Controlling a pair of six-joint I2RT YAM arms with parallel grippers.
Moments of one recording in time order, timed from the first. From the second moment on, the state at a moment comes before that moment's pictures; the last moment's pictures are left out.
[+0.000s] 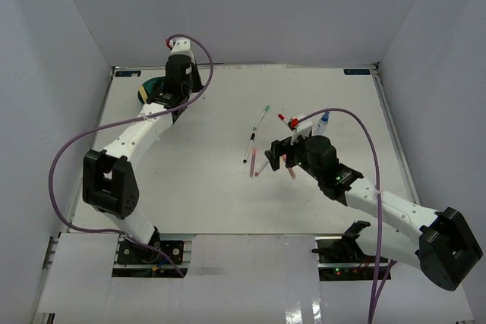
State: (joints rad) left arm -0.37 1.61 1.37 -0.11 -0.23 -0.30; right arm 0.73 1.06 0.55 0.20 0.07 0.15
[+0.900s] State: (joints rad) left arm -0.11 1.98 1.77 -0.18 -0.28 -0.09; right arm 0.73 1.04 0.51 0.07 0.13 0.12
